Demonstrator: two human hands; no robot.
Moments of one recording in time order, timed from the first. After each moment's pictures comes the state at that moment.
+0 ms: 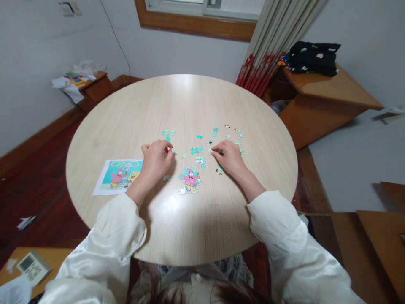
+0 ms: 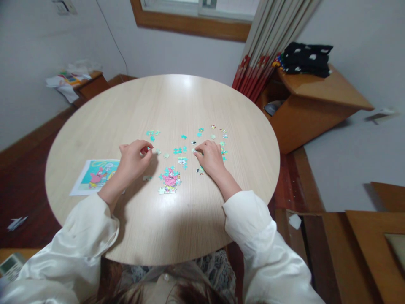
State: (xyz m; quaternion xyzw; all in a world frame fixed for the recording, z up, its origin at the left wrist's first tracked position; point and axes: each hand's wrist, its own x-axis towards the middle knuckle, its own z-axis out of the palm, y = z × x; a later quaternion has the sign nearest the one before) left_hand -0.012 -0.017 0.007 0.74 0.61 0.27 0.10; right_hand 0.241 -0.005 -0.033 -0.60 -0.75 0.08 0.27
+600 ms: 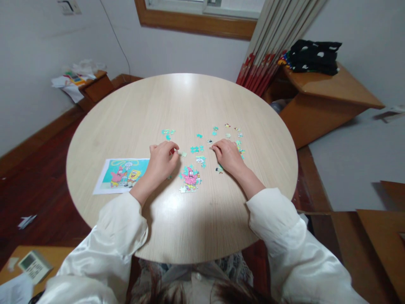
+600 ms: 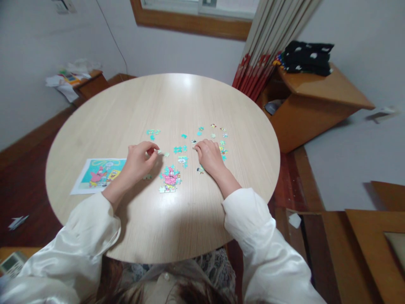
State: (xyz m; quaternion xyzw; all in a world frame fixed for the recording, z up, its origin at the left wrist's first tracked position) left_hand -0.005 -0.020 0.006 0.76 0.56 0.30 0.14; right_hand 0.238 0.000 -0.033 -0.58 -0.77 0.07 0.27
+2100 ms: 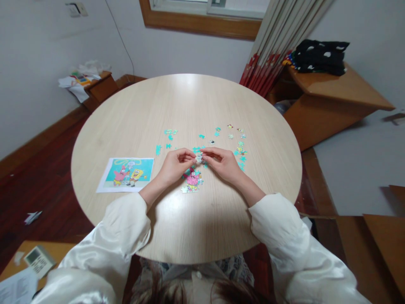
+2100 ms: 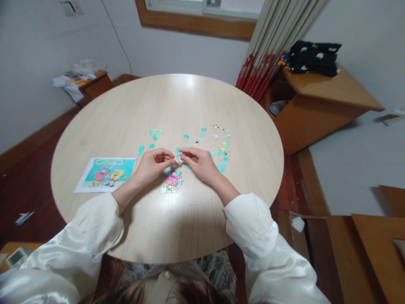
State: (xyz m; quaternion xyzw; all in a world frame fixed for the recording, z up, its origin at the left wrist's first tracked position) left_hand 0.024 -0.030 -0.005 0.58 0.45 0.42 0.53; right_hand 0.208 -0.031 -0.020 -0.42 -0.68 0.39 0.46
